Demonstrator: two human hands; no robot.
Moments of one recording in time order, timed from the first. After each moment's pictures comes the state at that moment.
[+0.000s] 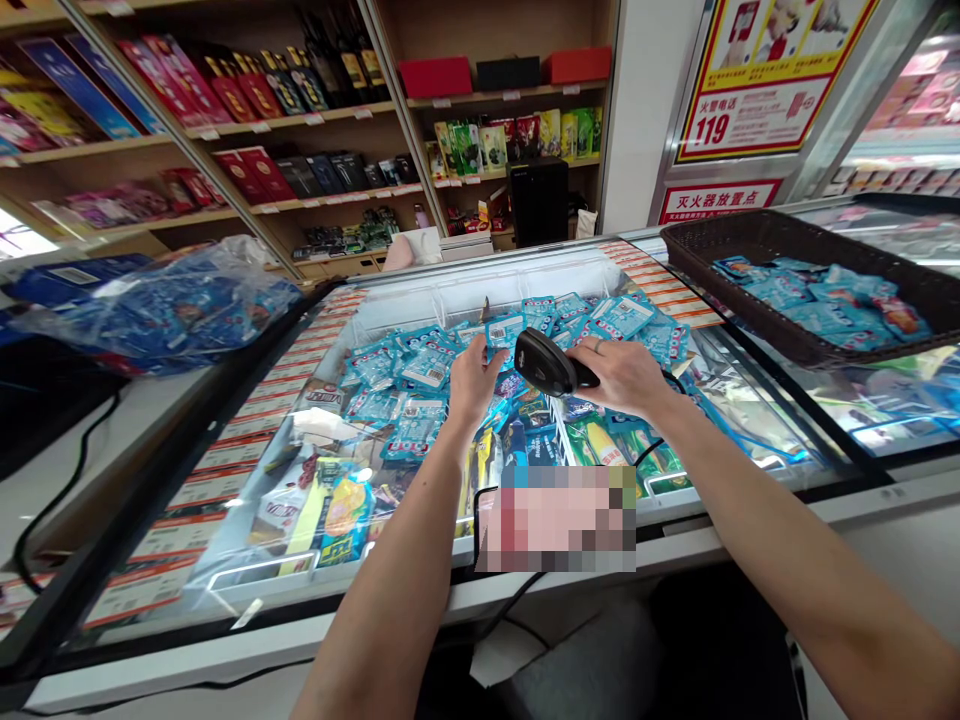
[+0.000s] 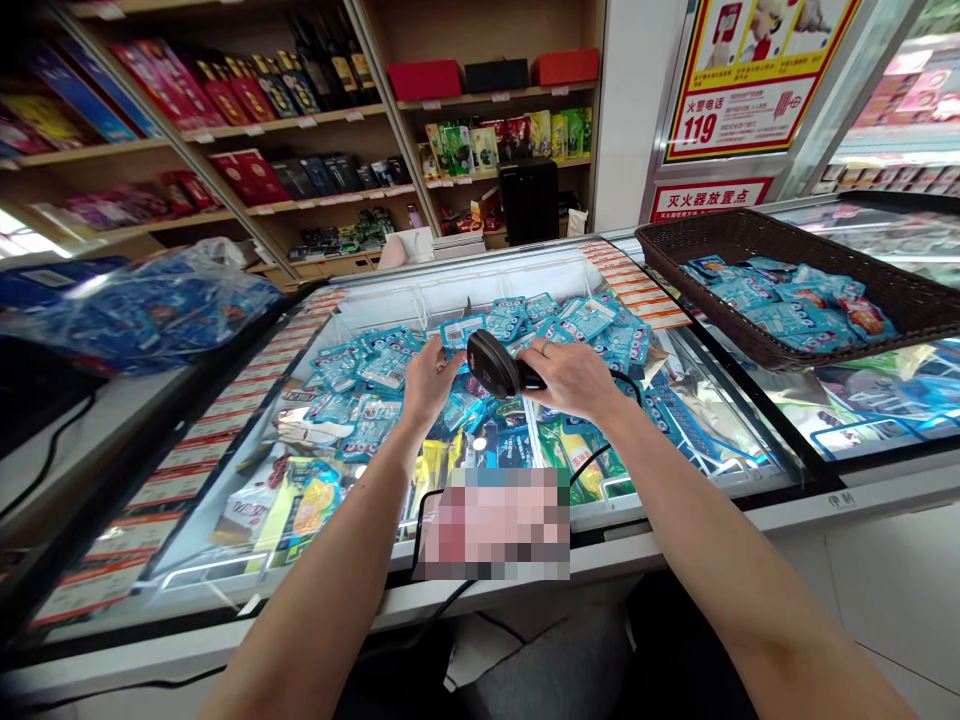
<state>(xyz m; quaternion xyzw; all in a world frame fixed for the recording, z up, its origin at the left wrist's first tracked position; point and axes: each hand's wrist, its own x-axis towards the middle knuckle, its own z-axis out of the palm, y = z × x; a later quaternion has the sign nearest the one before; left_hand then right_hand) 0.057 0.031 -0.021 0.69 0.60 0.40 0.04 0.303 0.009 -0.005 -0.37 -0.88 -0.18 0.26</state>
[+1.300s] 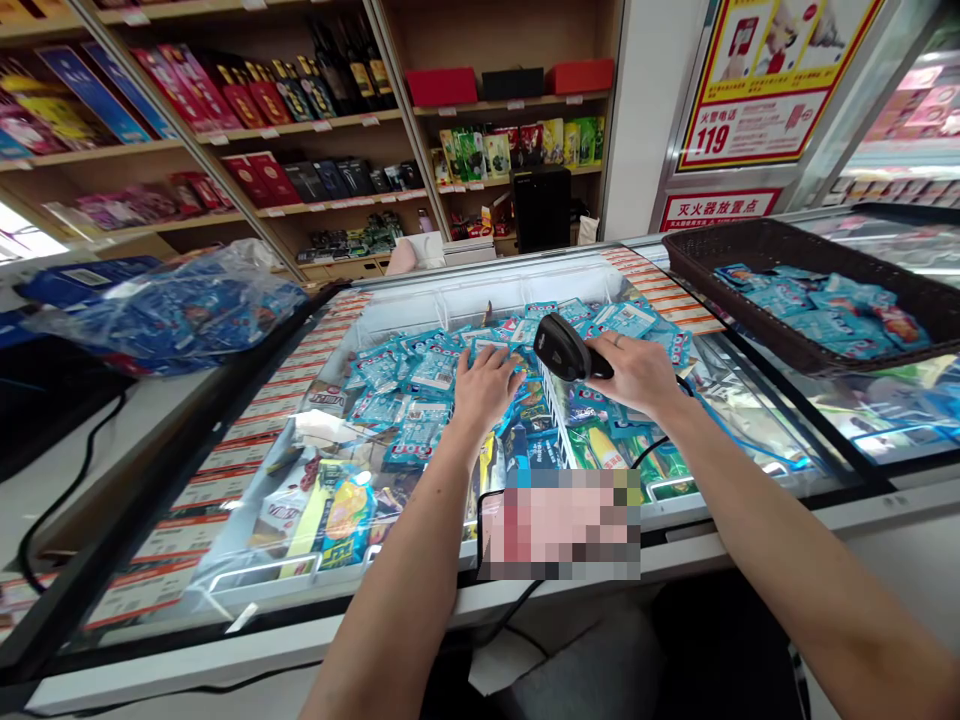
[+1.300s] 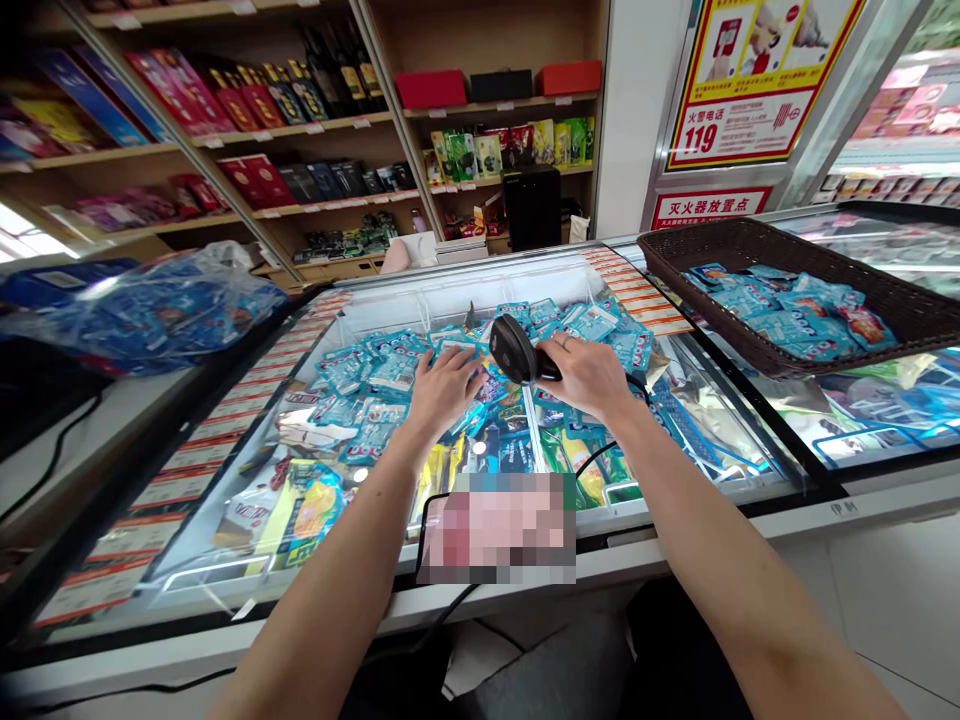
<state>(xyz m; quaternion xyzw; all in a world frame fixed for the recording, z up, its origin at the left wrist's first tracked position) 0.058 0.021 -0.025 0.80 0.55 0.20 -0.14 0.311 0.012 -0.001 -0.44 -0.84 -0.16 0.27</state>
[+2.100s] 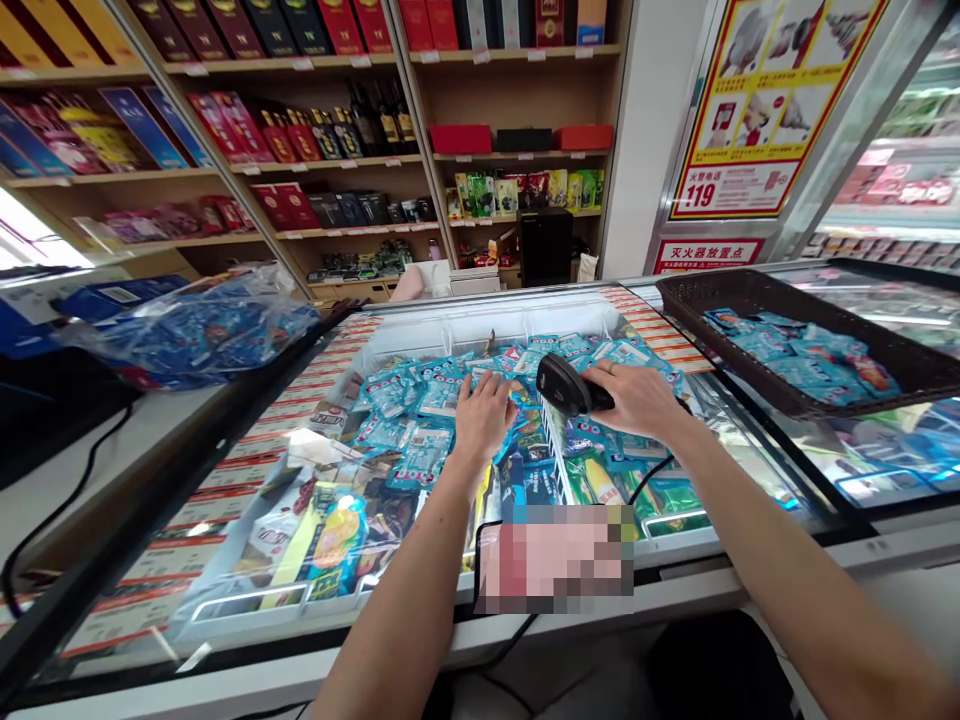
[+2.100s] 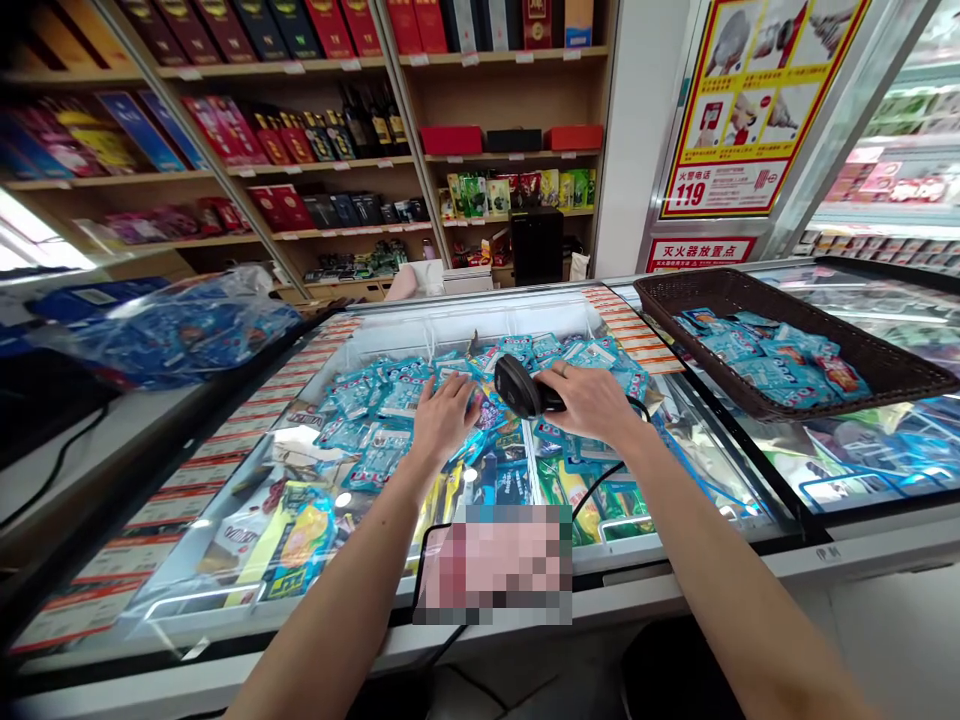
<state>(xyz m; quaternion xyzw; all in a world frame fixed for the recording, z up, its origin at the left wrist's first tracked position) 0.053 0.022 -0.027 0.78 0.56 0.23 -0.17 0.314 0.010 0.029 -0.40 -0.88 -0.17 0.22</state>
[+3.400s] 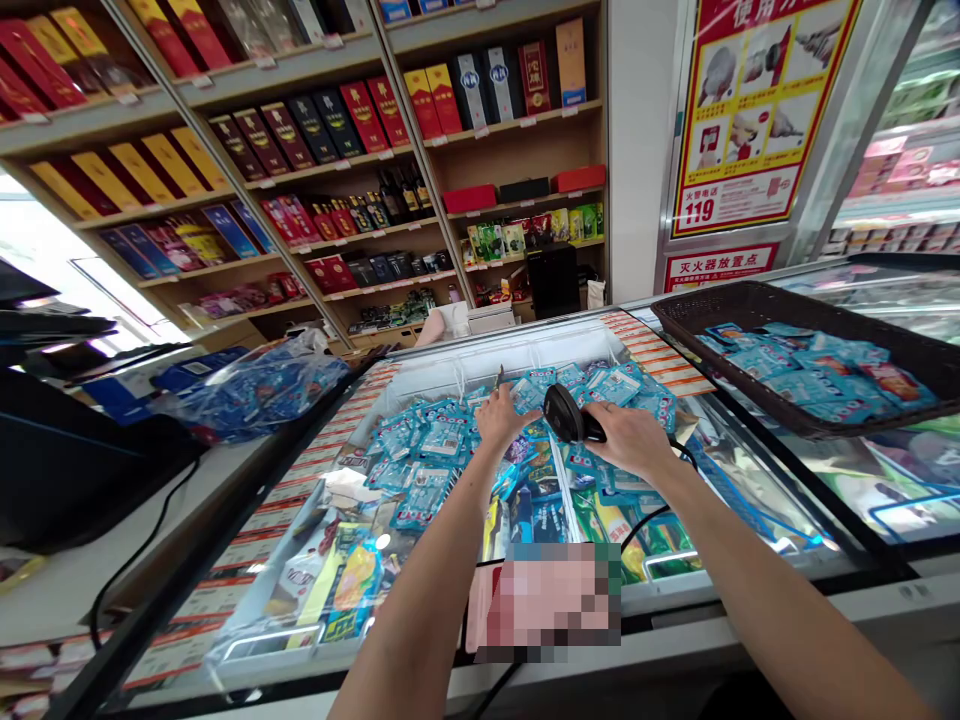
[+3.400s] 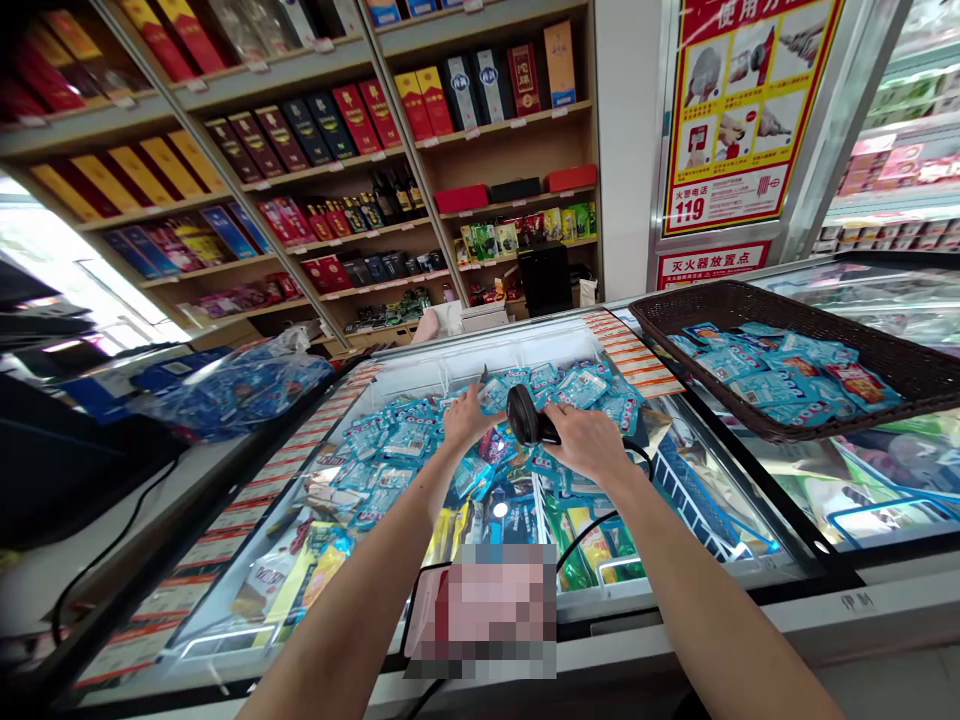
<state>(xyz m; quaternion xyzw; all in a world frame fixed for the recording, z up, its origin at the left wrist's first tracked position) 0.092 0.092 -0.010 0.66 0.73 0.19 -0.03 0.328 0.010 0.008 -0.51 -0.83 -0.09 0.20</state>
